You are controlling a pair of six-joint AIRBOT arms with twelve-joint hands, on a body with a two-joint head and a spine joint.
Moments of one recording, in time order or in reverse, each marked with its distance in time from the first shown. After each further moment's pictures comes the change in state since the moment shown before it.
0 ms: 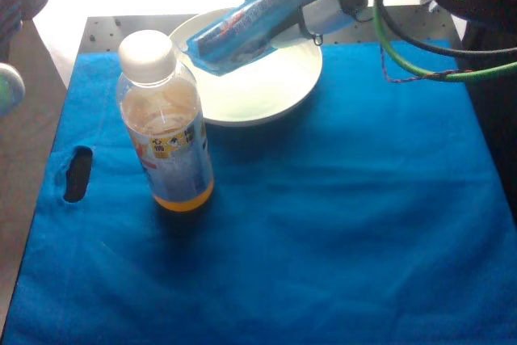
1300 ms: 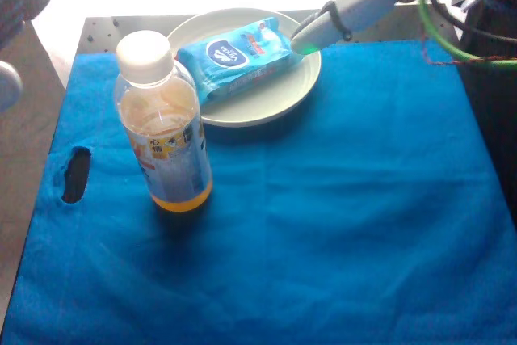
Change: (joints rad) left arm -0.001 0.010 -0.008 -0.007 -0.011 0.007; right arm -0.016 0.118 -0.068 0.113 0.060 0.008
